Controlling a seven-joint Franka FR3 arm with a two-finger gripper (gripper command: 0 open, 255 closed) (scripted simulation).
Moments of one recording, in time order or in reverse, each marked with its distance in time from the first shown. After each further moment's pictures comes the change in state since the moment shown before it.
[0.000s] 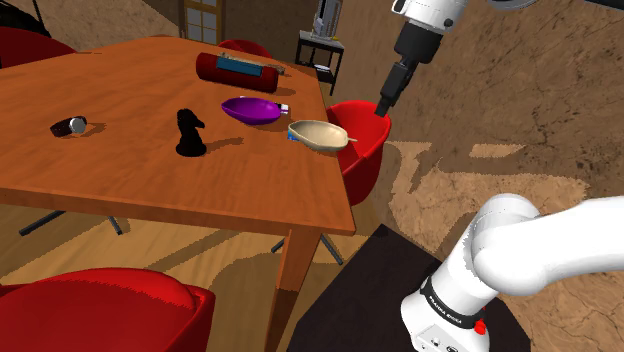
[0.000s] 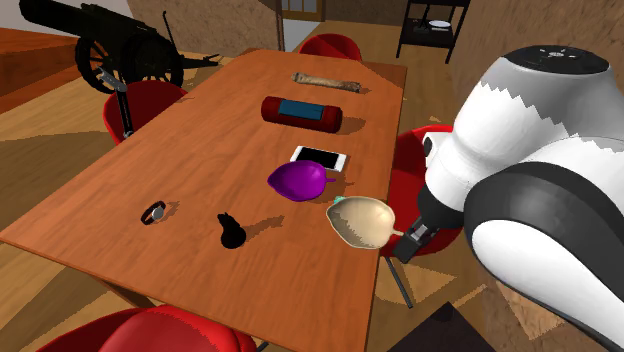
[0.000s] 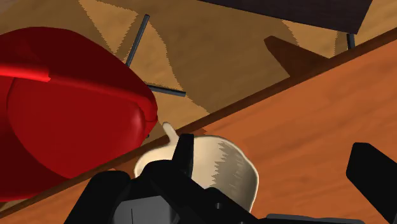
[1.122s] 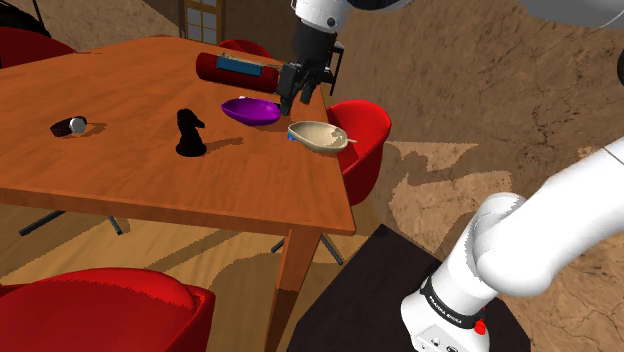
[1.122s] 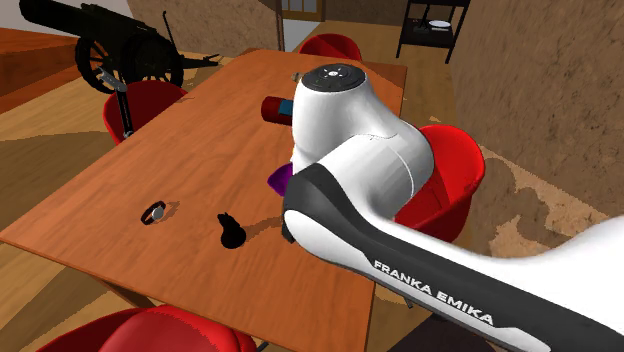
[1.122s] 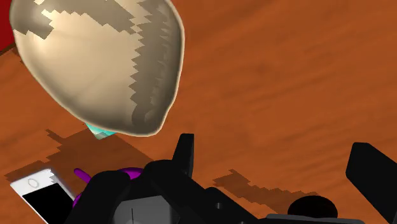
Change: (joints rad) arm 0.053 0.464 0.182 0.247 0.027 0.249 0.171
